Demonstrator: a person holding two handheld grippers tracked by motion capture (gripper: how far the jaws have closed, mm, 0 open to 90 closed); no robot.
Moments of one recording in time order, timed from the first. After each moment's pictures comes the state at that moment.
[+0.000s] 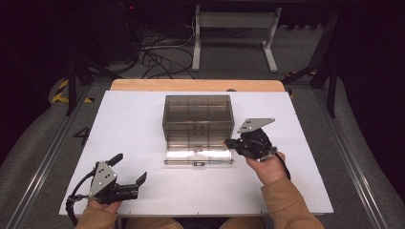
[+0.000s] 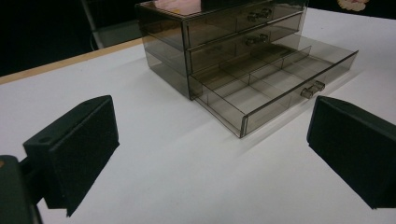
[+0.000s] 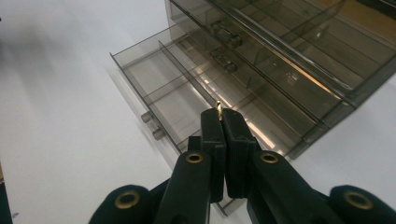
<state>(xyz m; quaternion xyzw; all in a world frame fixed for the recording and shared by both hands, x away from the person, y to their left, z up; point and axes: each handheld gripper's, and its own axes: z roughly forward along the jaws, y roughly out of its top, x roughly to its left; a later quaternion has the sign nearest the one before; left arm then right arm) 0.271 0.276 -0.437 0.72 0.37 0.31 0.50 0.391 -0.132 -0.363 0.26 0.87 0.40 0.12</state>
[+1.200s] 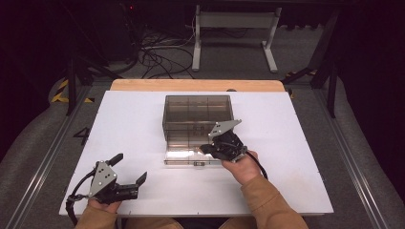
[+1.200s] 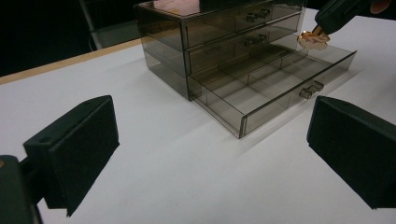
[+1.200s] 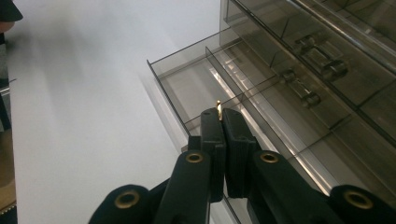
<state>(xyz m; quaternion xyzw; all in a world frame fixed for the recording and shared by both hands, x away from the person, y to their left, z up) 0.271 0.276 -0.437 0.72 0.37 0.30 0.50 0.401 -0.067 -0.387 0.22 0.89 0.39 0.08</state>
